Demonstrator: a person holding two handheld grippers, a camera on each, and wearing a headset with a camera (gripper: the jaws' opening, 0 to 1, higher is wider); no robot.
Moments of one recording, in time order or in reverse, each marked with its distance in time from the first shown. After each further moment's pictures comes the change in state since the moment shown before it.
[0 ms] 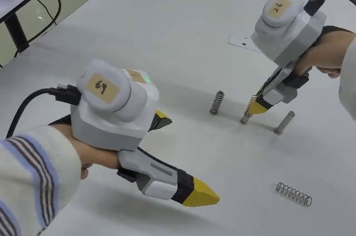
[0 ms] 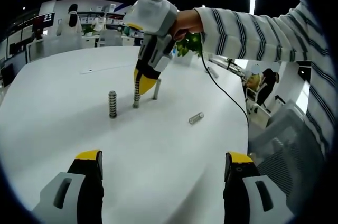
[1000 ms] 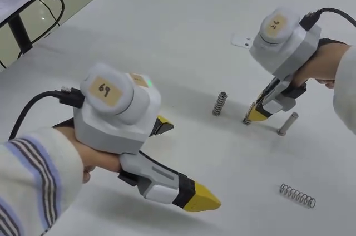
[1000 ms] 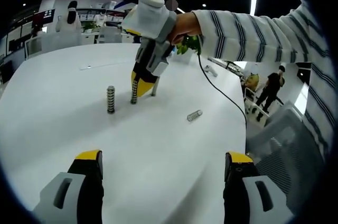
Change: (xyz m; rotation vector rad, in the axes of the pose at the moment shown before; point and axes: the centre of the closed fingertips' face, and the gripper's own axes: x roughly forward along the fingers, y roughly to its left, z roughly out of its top) left arm -0.002 -0.004 -0.007 -0.019 0.016 -0.016; right arm 0.009 0.011 -0.006 -0.055 -0.004 -0.010
